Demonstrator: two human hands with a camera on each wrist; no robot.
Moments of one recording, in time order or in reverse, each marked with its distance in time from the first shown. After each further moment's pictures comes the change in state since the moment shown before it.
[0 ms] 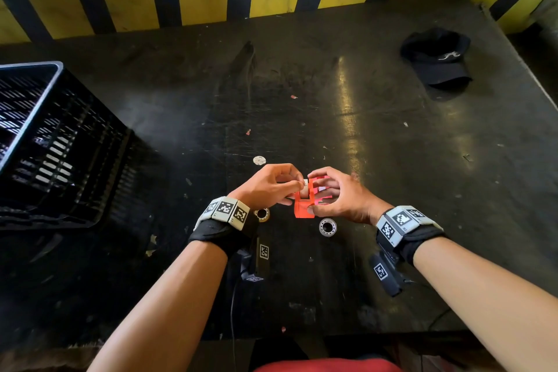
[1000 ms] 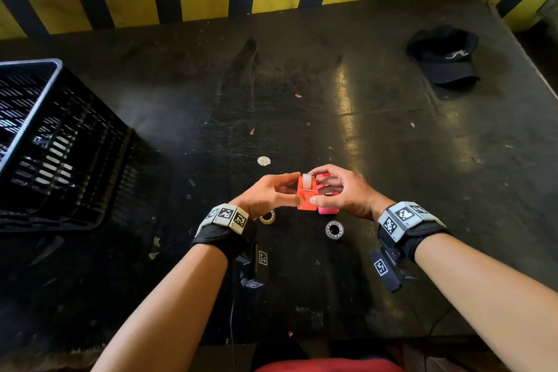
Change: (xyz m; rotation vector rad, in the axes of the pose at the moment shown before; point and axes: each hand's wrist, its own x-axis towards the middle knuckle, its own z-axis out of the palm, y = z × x) left_hand 0.003 -0.025 -0.012 -0.082 -0.085 -0.102; right_hand 0.011 -0.020 0.002 0.033 -0.001 0.042
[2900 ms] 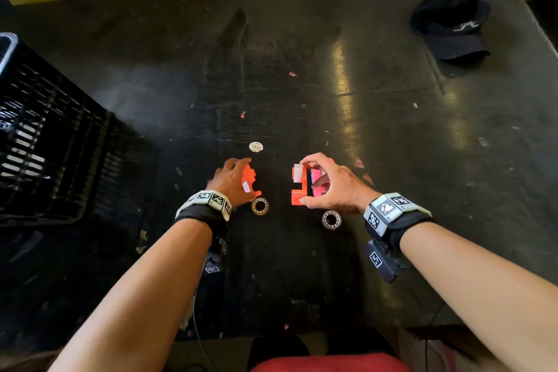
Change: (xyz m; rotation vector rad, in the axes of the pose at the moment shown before) left_hand 0.046 -0.089 -0.055 0.802 0.291 -0.264; right_hand 0.026 0.025 0.010 -0.363 -0.016 -0.024
